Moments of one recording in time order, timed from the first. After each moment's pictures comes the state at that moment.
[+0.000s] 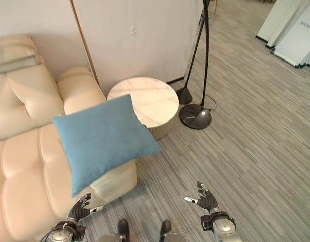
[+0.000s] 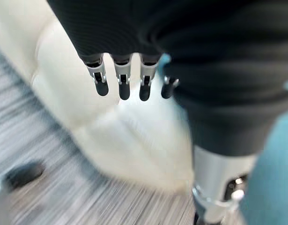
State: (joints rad) left arm 0.08 0.35 -0.19 0.80 -0.16 -0.20 0.08; right arm 0.08 -0.37 0.20 0.58 0.22 -0.14 -0.02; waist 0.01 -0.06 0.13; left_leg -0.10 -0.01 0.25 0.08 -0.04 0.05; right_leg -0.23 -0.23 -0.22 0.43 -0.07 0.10
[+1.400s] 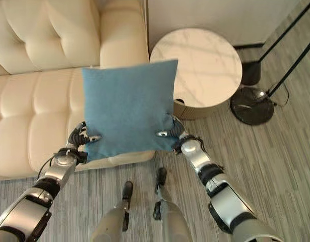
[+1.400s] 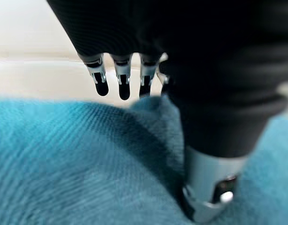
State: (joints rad) left arm -0.70 0.44 -0.38 1.12 -0.36 -0.22 0.24; right arm -0.84 -0.26 0.57 0.90 0.28 -0.10 -0.15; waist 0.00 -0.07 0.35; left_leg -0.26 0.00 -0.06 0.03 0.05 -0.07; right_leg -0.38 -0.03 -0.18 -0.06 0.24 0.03
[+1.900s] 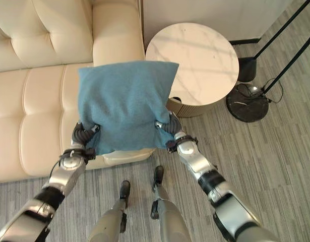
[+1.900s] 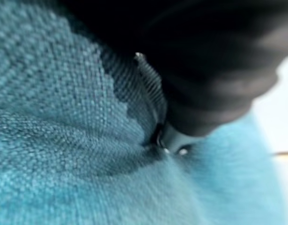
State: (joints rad) left arm -0.27 0.44 -0.27 0.41 -0.42 -0.24 0.36; right arm -0.47 -0.39 0.52 0.32 0.38 -0.13 -0.18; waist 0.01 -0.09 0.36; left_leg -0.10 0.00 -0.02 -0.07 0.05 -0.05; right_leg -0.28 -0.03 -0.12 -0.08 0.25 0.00
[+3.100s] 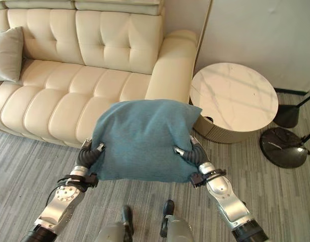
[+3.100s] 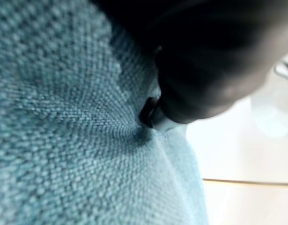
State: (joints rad) left arm -0.10 0.43 -0.32 0.13 -0.35 -0.23 0.20; right arm -0.06 -0.57 0.30 0.00 0.32 -0.19 -0.06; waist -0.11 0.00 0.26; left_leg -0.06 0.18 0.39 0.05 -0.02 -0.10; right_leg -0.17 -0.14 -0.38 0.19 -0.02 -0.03
